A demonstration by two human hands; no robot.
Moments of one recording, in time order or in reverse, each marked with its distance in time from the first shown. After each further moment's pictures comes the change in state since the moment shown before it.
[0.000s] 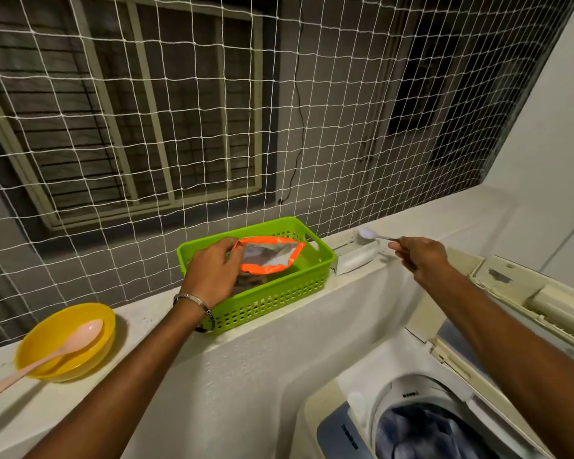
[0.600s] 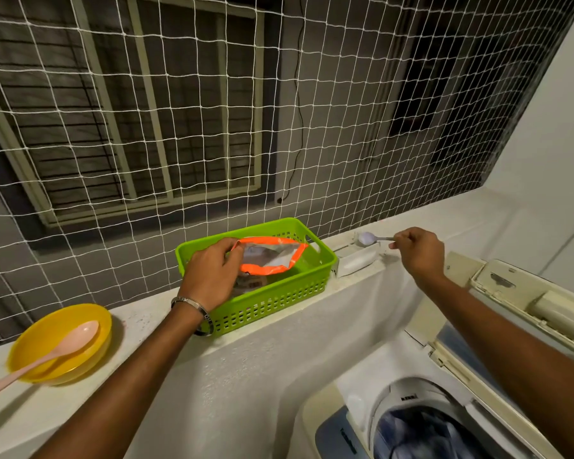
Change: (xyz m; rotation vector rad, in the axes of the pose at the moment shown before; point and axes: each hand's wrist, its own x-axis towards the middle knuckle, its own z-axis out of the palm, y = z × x) left_hand -0.002 0.002 -0.001 -0.035 0.014 -0.016; right_hand 0.003 0.007 0.007 -0.590 0.112 -0.576
